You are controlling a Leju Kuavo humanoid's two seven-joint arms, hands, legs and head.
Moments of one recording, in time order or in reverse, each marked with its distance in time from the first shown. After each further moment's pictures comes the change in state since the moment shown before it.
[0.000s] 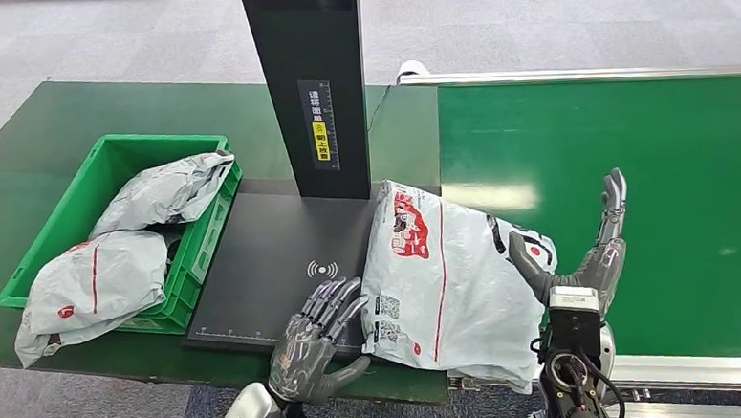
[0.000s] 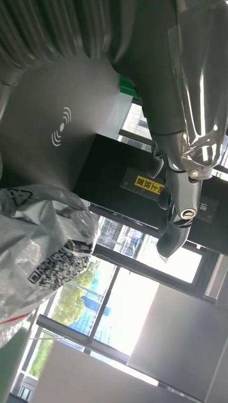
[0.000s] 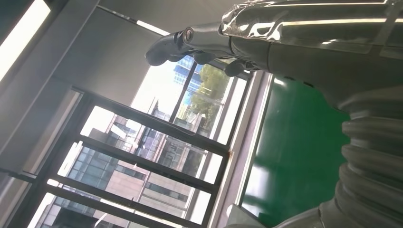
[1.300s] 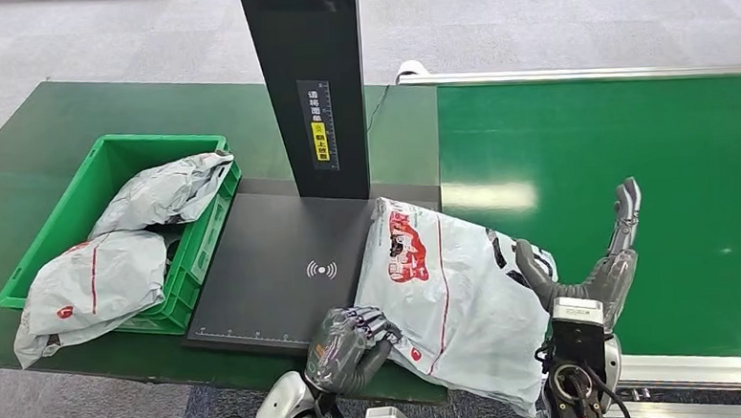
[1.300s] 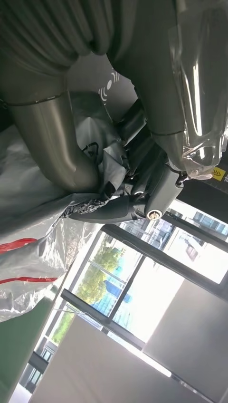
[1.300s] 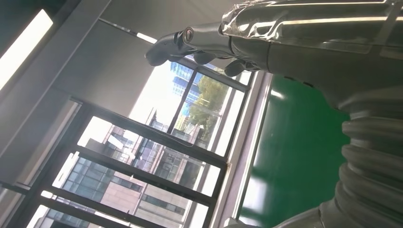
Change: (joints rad) left arm -0.129 -0.077 -0.068 0.254 0.151 0.000 -0.049; right arm 0.049 0.037 -0.045 -0.066 0.058 0.011 0.000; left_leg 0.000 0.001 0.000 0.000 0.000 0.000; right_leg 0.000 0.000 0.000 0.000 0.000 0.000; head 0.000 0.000
